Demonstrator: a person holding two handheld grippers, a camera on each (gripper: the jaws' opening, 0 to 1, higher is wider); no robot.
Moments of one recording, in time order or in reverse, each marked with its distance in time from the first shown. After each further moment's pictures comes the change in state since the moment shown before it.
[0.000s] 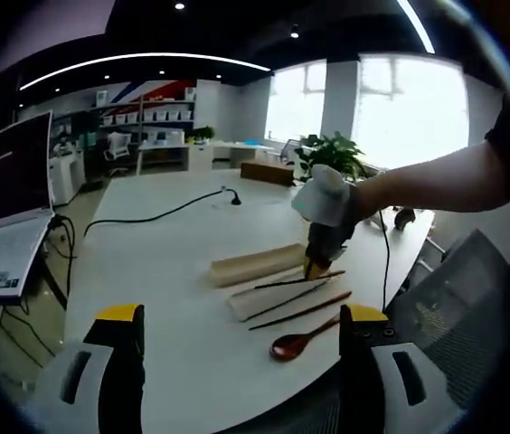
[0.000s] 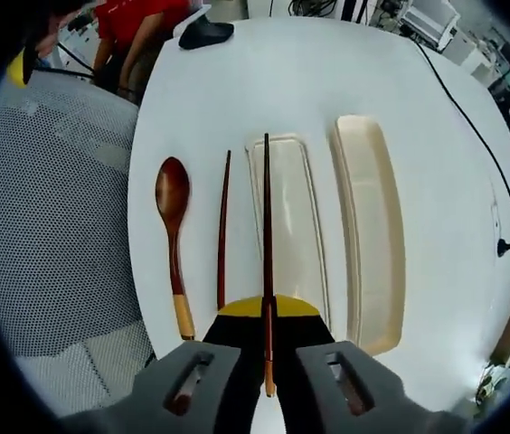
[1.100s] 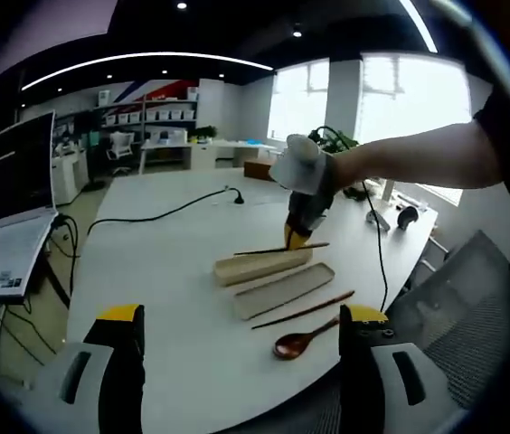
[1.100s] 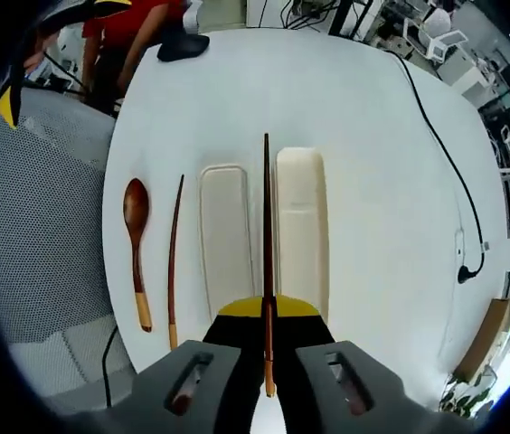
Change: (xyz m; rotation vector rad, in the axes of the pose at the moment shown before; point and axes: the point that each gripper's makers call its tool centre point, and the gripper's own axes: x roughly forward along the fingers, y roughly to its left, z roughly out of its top) left arm 0.000 0.003 -0.001 0.002 0.005 0.018; right arm -0.025 -0.060 0.029 -0.069 0.024 -0.095
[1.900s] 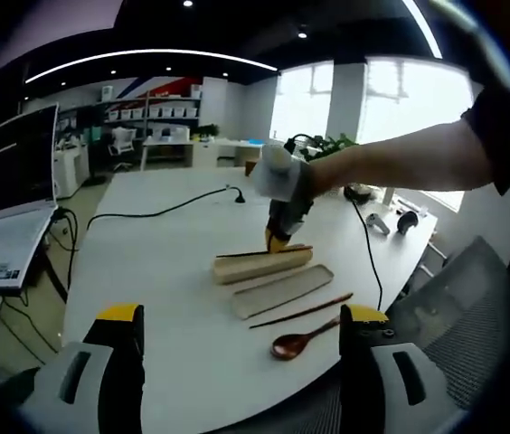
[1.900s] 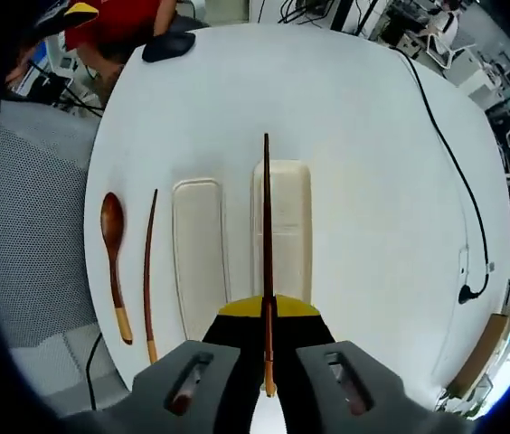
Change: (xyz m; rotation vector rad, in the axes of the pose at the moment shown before) left arm -0.001 0.002 -0.003 -0.035 0.003 -0.003; right arm 0.030 -0.024 0.018 -0.035 0.024 0.015
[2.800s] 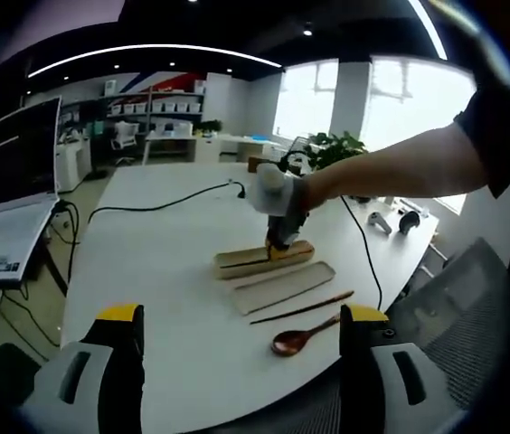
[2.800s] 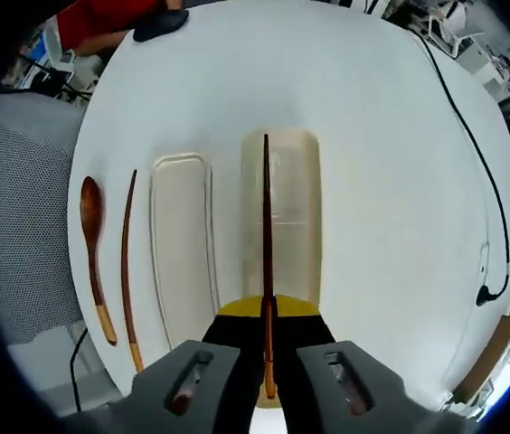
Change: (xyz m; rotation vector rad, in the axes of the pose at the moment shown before) left arm 0.001 0.002 -0.004 -0.022 0.022 0.008; right arm 0.036 0.001 -0.013 0.009 0.038 0.055
